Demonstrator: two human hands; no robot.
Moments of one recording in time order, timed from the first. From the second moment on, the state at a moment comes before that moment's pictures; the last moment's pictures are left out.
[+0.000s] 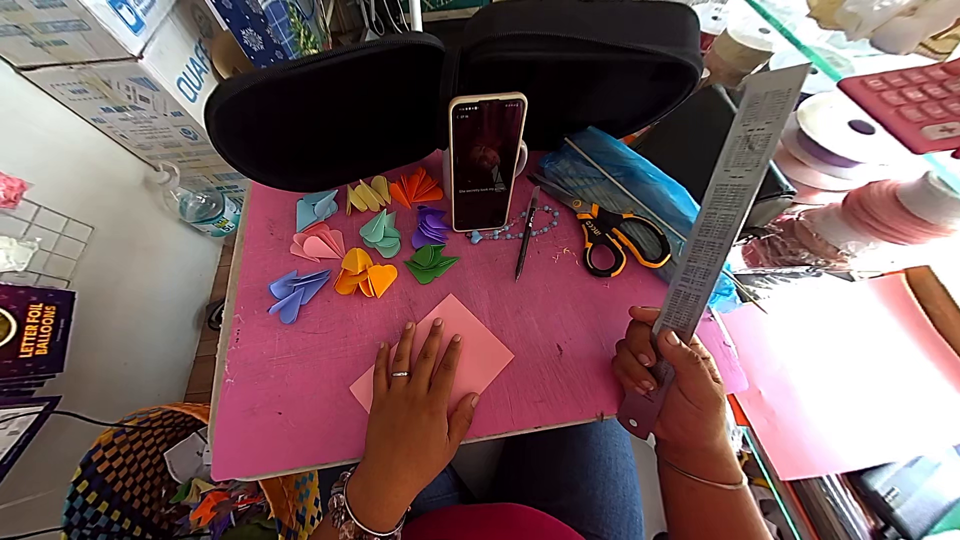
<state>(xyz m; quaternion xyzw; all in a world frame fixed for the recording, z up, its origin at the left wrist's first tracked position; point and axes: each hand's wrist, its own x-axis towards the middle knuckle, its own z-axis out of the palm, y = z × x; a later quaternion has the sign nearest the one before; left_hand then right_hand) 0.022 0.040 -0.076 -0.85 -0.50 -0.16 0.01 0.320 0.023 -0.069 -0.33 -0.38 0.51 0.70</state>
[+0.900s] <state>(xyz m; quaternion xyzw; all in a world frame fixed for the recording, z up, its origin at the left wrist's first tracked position) 0.039 0.051 -0.072 -0.85 -0.49 -0.18 -0.04 0.267 -0.098 -0.053 -0.65 -0.64 0.31 0.28</state>
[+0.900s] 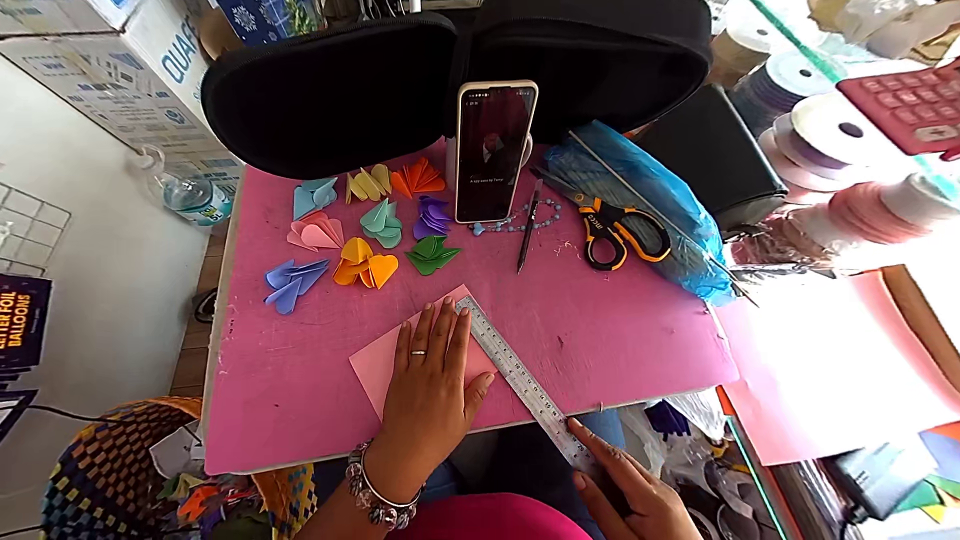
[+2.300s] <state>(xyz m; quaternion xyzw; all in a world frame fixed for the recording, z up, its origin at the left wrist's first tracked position) 0.041 0.054 -0.072 -0.86 -0.50 -0.13 -0.02 0.255 -0.088 -0.059 -0.65 -0.64 0.31 0.28</state>
